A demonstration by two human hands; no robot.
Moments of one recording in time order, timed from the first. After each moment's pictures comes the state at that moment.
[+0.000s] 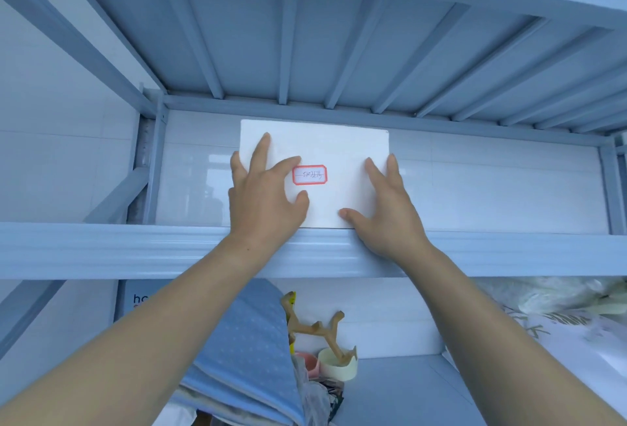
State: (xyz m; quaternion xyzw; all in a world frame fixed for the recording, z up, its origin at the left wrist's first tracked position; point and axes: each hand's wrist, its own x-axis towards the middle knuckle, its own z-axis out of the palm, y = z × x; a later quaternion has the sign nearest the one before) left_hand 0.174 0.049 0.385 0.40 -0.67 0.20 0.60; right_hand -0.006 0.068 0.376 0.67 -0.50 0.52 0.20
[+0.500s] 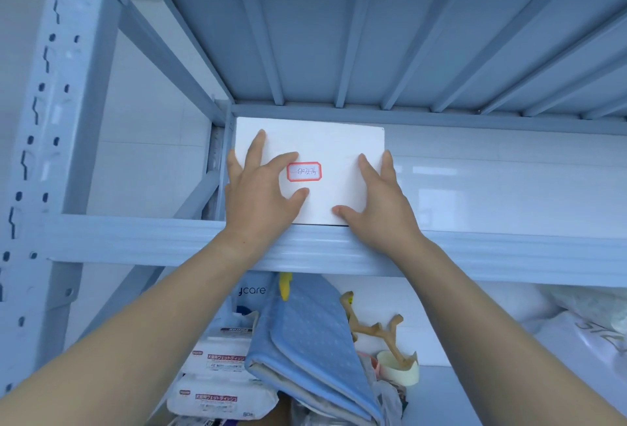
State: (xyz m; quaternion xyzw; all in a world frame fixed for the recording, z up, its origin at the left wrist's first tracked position) left_hand 0.286 0.056 0.385 0.45 -0.62 0.24 0.59; right_hand 0.110 0.063 0.383 0.71 -0.47 0.49 0.18
